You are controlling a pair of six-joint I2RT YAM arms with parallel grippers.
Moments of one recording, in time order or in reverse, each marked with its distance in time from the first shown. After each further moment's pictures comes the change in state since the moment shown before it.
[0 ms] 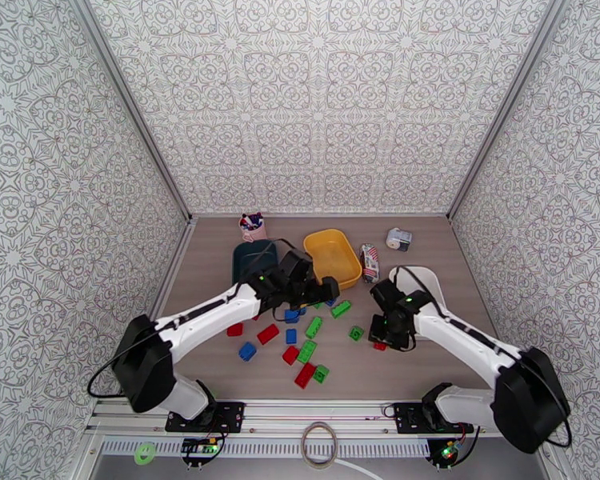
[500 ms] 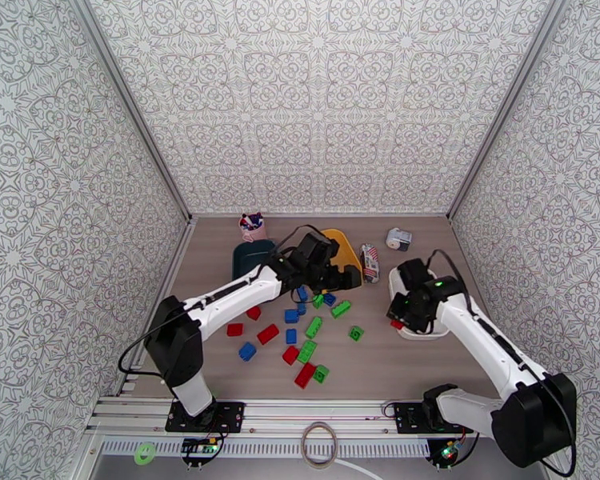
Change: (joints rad) left arm -0.033 0.185 0.267 -0.019 0.127 0.078; right arm -0.326 -0.005 0.138 -0.097 0.020 -0.046
